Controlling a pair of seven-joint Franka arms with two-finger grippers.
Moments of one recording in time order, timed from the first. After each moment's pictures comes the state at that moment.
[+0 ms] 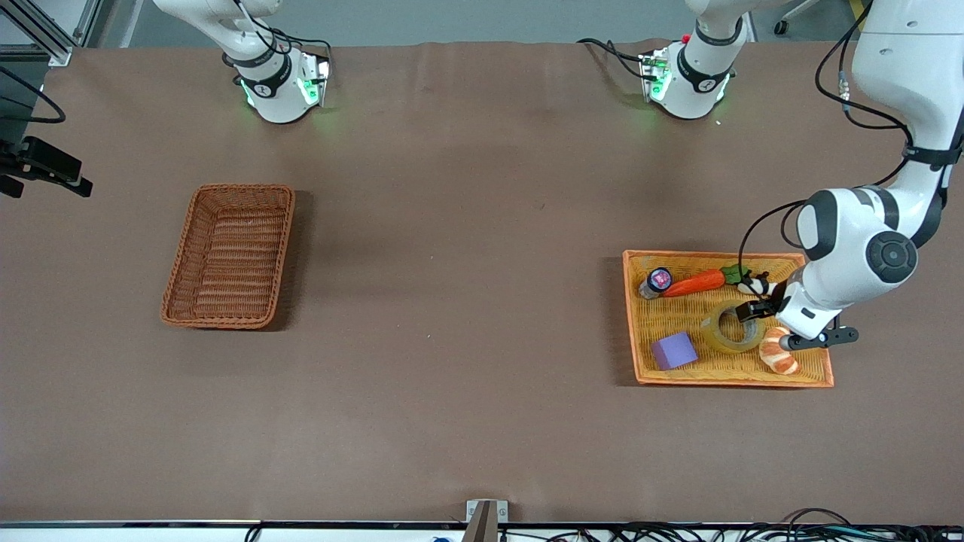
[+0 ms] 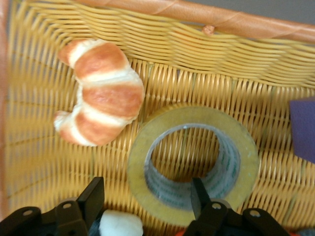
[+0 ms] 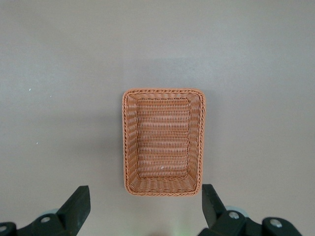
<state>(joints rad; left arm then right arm) 0.21 0.47 -0.17 -1.97 0.11 2.43 -0.17 -0.01 0.04 -0.06 -1.43 0.03 1.42 -0.05</state>
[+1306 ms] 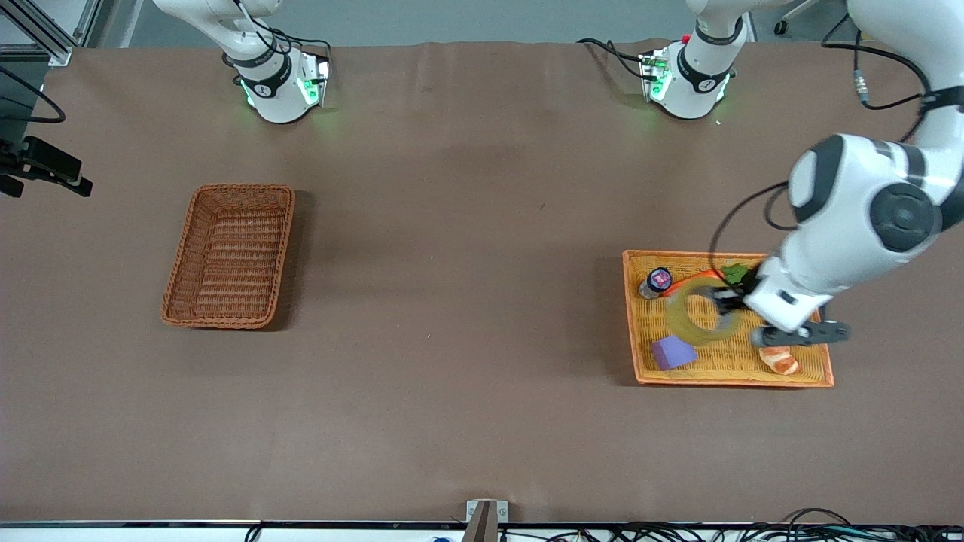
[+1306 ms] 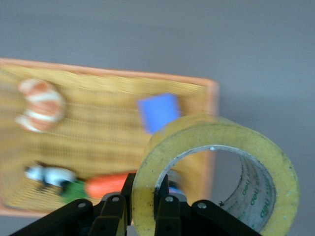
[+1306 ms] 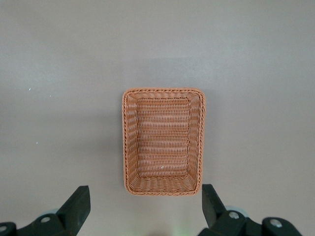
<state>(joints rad) 0.14 0.34 -0.46 -1.65 0.11 1.97 -0.41 -0.01 0.04 -0.06 -1.43 0.03 1.42 -0.05</state>
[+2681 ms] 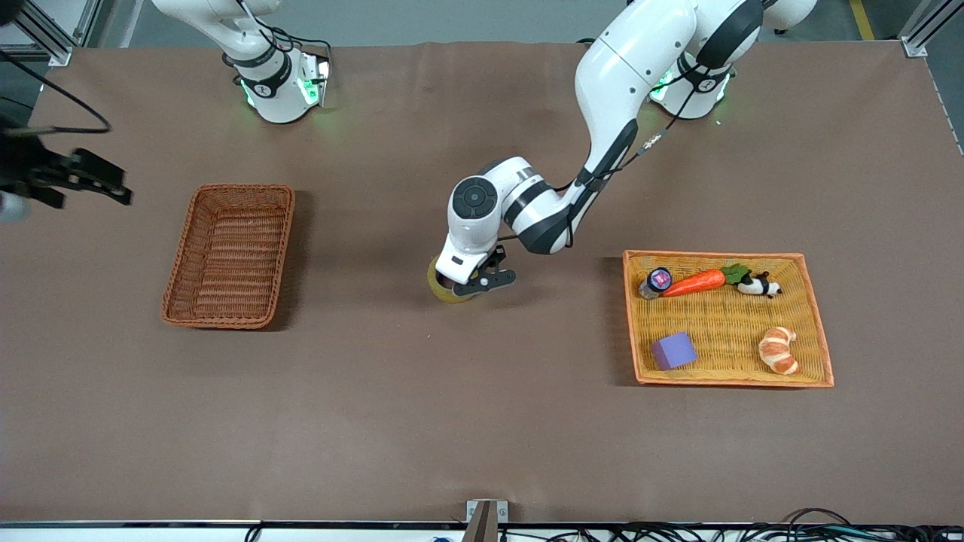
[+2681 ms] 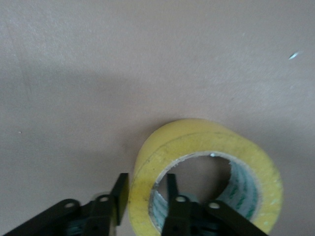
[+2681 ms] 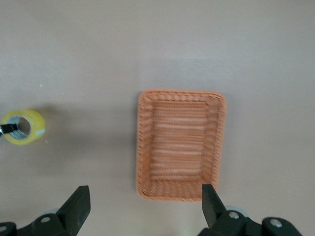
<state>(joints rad) -0.69 0.87 -0.20 -1.37 0.13 2.28 -1.18 0.06 0.05 0.00 -1.48 0.03 1.50 0.04</state>
